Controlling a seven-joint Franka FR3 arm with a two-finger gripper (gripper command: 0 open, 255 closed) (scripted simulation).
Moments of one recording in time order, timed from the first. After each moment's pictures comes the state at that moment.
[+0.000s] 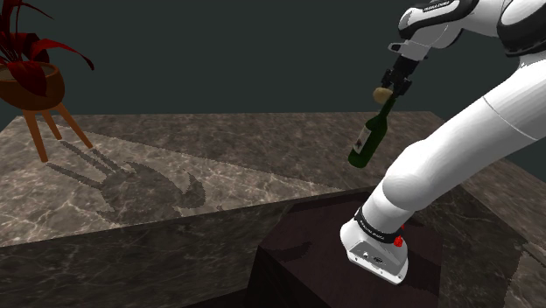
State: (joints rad) arm -0.12 -0.29 -0.99 -2.08 -0.18 1.86 -1.78
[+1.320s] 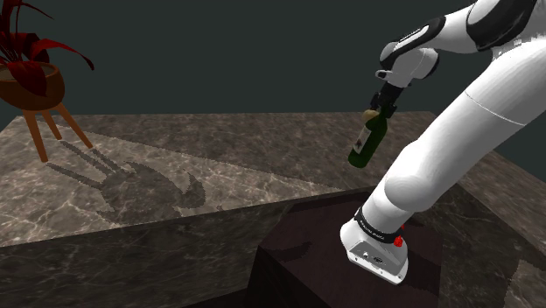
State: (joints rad) arm -0.07 -0.14 -1.12 -2.26 -0.07 2.14 -1.89
